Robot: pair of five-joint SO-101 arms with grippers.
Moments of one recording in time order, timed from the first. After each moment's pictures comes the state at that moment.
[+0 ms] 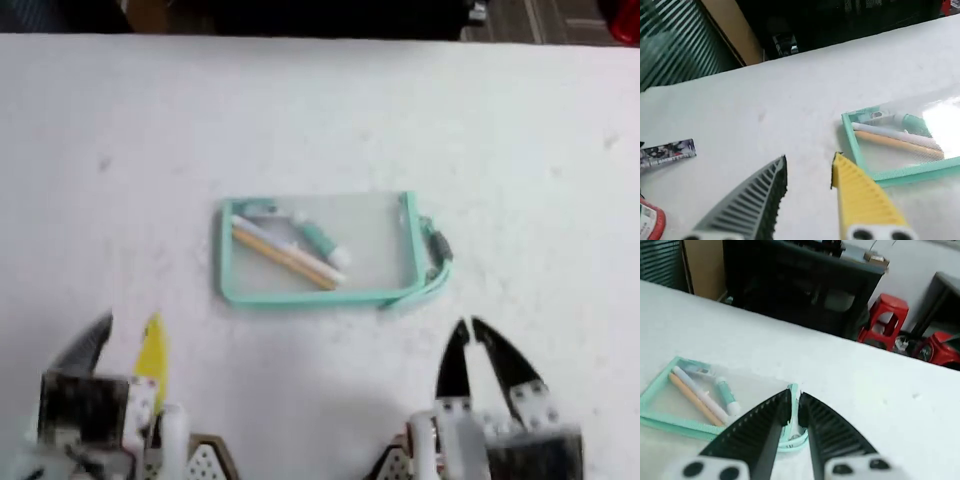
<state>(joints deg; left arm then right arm) -8.5 -104.7 39.0 99.2 -12.2 -6.2 -102.9 33.1 94.8 16.0</state>
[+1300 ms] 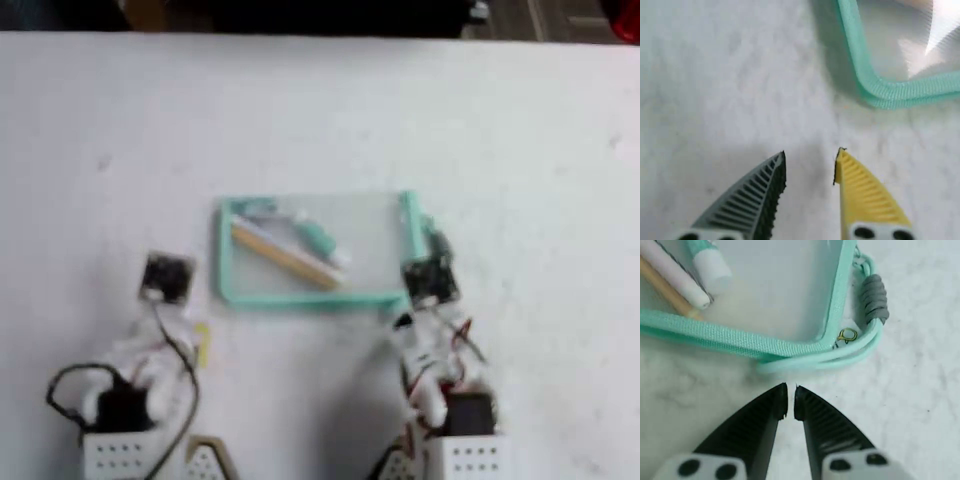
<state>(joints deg) -8.7 -103.6 97.1 73.2 -9.5 -6.4 -102.8 96.4 65.2 16.0</state>
